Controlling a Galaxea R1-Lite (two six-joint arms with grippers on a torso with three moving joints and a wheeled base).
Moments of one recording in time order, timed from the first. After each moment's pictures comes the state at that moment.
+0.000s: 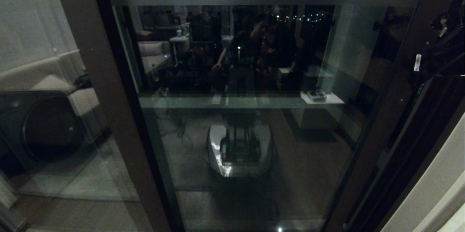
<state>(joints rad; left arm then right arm) 0.00 0.00 -0.03 0.09 -0.02 0.05 -0.30 1.98 -1.81 0.24 -0.11 0.01</state>
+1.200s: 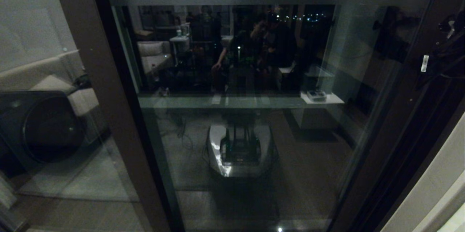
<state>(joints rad) 0.00 0.00 -0.03 0.09 -0.02 0.05 -0.32 2.00 -1.83 0.23 -0.12 0.01</state>
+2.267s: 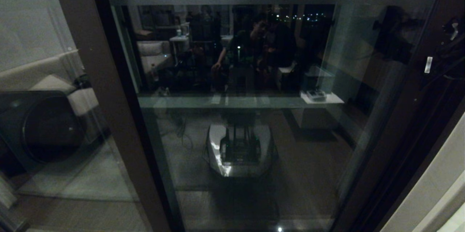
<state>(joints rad) 0.00 0.00 -0.03 0.09 -0.01 0.05 -0.35 2.02 -1.86 0.24 -0.11 0.01</state>
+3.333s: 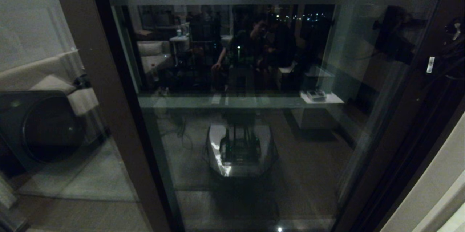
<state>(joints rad) 0.00 0.00 -0.03 0.09 -0.01 0.05 -0.37 2.04 -1.88 0.24 -0.11 0.01</state>
